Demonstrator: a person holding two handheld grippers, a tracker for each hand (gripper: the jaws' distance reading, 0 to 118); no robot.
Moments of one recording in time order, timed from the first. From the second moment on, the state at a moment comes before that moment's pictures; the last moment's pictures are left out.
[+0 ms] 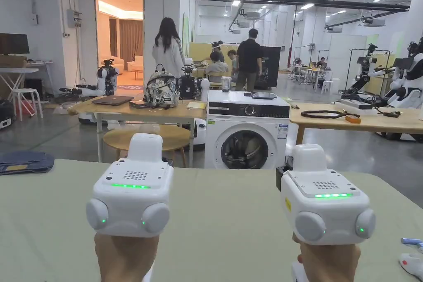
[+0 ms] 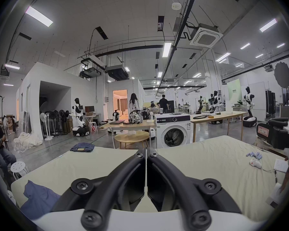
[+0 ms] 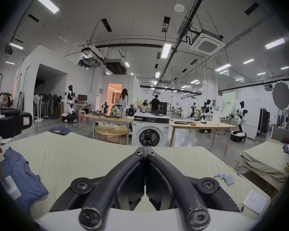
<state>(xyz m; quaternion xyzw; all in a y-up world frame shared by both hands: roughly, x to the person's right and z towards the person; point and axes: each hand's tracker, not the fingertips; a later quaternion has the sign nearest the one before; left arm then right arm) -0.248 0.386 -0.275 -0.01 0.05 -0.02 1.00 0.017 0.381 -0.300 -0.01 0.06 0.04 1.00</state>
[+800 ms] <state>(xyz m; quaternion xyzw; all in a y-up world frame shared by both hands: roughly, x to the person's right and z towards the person) -0.250 0.388 -0.273 -0.01 0.05 -0.02 1.00 0.017 0.381 -0.302 -0.01 0.07 0.04 1.00</state>
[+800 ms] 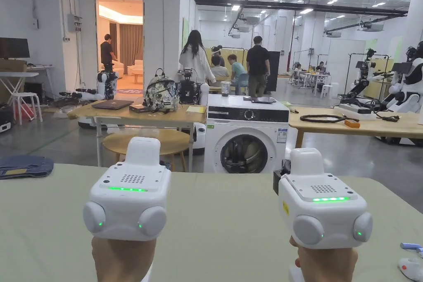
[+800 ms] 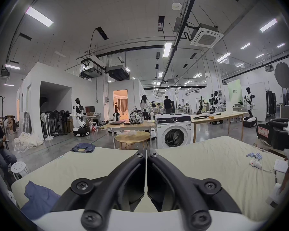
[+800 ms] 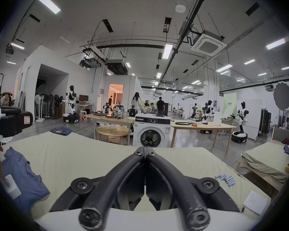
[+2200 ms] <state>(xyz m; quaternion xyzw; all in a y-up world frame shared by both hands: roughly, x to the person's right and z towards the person) -0.348 0.336 -0.226 -0.06 0.15 -0.02 0.99 -0.081 0.341 -0.299 -0.03 0.17 0.06 0.98</state>
